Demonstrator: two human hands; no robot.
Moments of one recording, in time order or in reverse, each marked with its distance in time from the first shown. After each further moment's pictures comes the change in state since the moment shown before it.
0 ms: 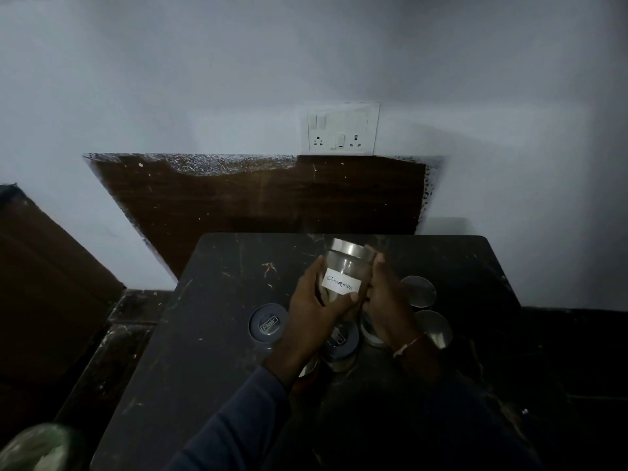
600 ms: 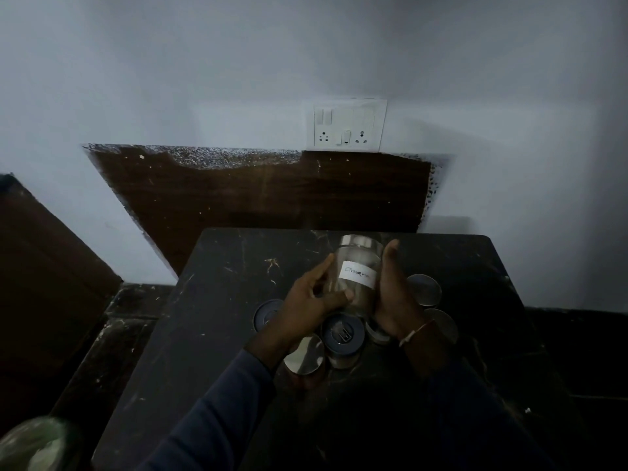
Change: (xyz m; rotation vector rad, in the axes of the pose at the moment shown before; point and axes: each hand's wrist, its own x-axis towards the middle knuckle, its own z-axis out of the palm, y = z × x) left_hand 0.011 0.003 -0.031 -0.103 -0.212 -0.129; right_hand 0.002 -0.015 0.011 0.157 -0.080 0.195
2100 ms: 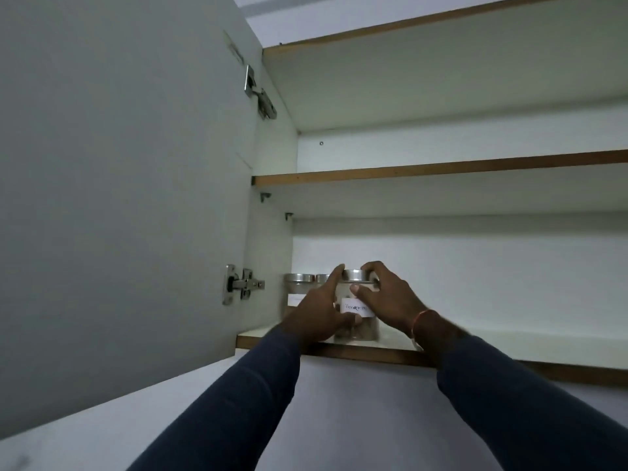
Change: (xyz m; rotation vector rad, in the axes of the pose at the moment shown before) left_hand 0.132 0.478 -0.273 0.858 0.446 0.807; right_hand 0.072 -0.416 0.403 -1.066 0.053 -1.251
